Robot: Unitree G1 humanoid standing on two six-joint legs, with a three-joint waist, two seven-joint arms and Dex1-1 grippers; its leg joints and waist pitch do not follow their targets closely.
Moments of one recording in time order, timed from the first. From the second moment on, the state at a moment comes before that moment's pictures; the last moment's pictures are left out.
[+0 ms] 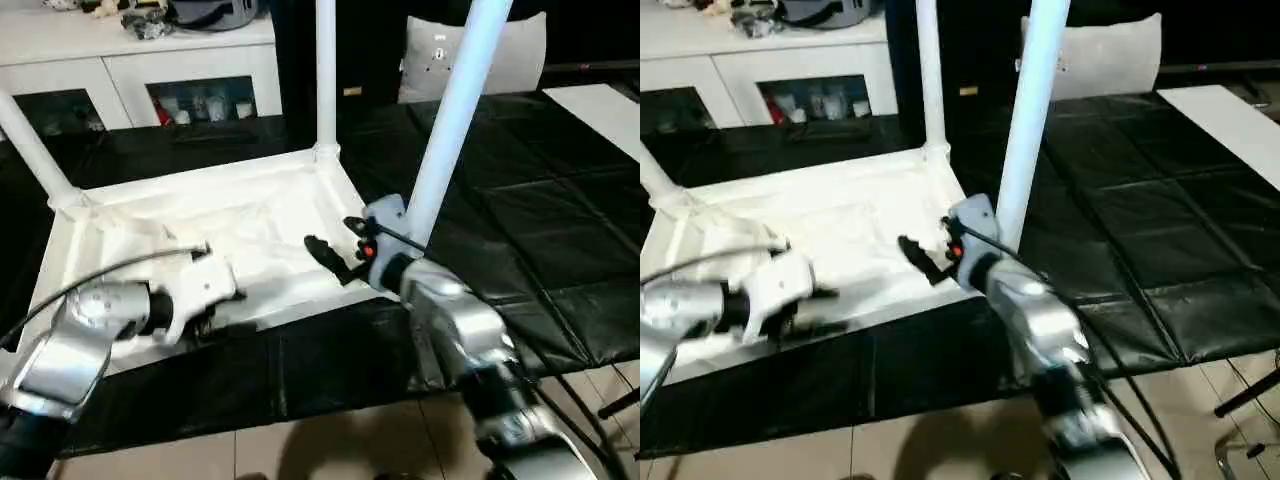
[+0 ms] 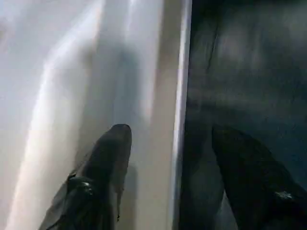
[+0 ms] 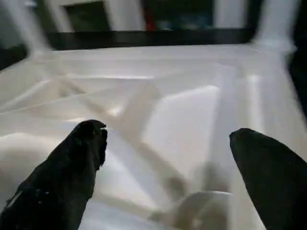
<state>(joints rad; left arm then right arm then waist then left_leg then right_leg) -0.21 0.71 -0.21 -0.06 0.07 0.41 -1.06 -0.55 -0.03 0.10 0.47 0.18 0.28 0.36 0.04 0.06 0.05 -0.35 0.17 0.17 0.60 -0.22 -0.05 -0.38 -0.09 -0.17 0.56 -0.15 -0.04</state>
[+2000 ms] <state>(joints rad) -0.04 0.19 0.15 0.04 -0.02 0.01 -0.17 -0.22 -0.21 0.05 0.16 0.24 0.22 0.49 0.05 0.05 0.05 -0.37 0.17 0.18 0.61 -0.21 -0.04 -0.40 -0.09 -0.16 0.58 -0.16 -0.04</state>
